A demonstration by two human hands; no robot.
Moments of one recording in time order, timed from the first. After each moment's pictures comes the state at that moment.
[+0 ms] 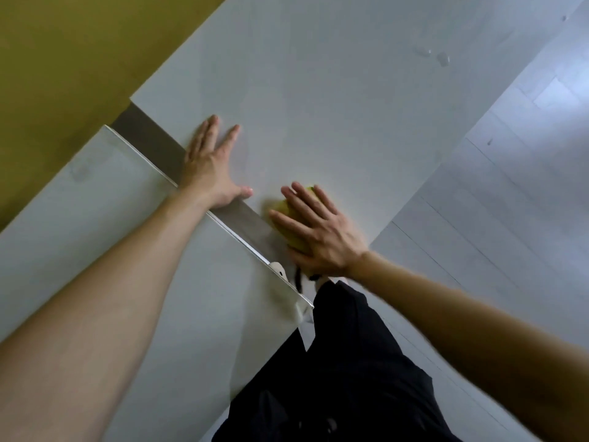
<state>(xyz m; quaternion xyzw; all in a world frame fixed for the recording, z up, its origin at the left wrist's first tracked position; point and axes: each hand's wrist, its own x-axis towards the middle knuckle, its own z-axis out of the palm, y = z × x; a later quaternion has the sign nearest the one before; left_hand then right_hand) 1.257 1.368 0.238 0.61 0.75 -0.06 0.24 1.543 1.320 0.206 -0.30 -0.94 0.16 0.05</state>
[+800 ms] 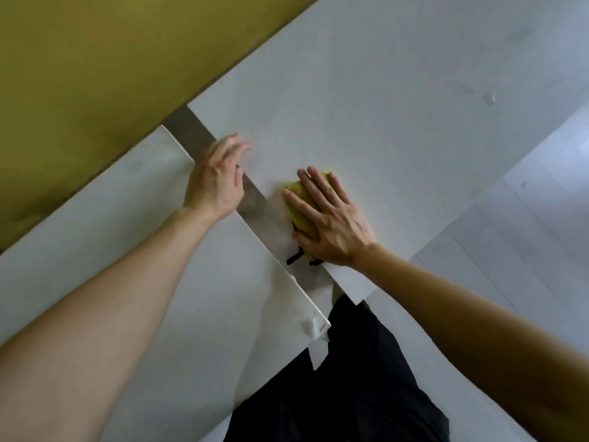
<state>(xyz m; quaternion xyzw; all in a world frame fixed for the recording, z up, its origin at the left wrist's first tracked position) 1.216 1.333 0.241 0.63 0.75 0.11 0.14 1.495 1.361 0.216 -0.30 -0.94 0.13 0.04</state>
